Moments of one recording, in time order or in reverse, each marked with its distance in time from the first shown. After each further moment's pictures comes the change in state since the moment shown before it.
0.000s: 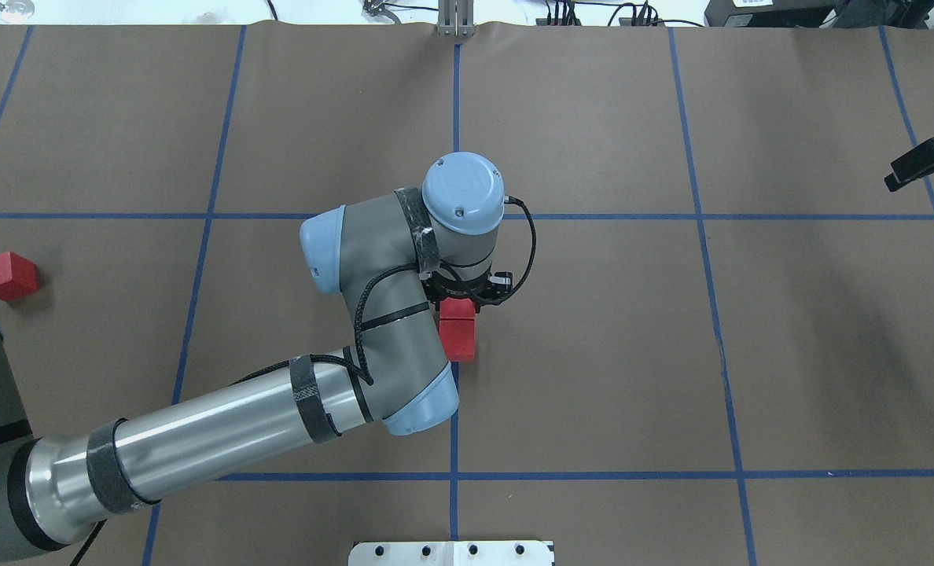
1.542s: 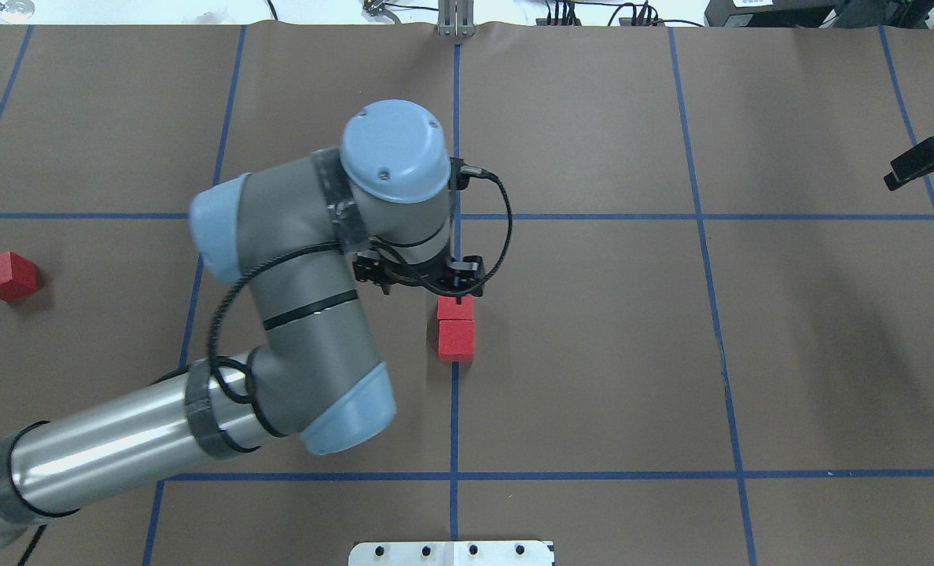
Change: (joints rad) left arm -0.063 0.155 -0.413 0.226 -0.036 0.164; right arm 0.000 -0.001 0.002 0.000 0.000 0.003
